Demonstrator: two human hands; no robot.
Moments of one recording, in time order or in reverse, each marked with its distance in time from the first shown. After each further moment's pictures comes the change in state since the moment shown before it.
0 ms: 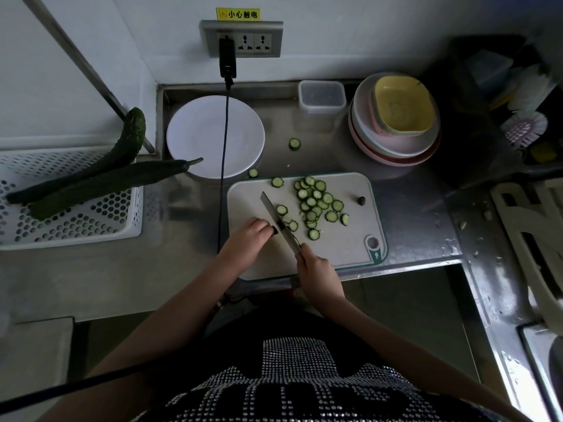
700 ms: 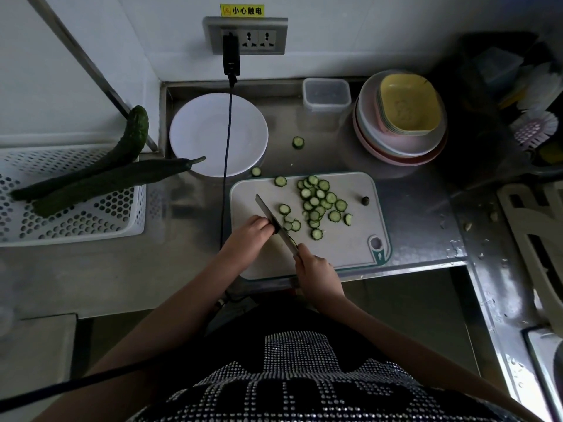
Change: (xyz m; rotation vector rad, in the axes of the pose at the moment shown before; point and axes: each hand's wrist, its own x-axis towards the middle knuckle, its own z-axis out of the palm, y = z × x) left_hand 0.000 -0.003 0.001 -0.008 -0.024 -0.038; right_hand 0.005 -0.002 0.003 -0.073 -0.028 -0.054
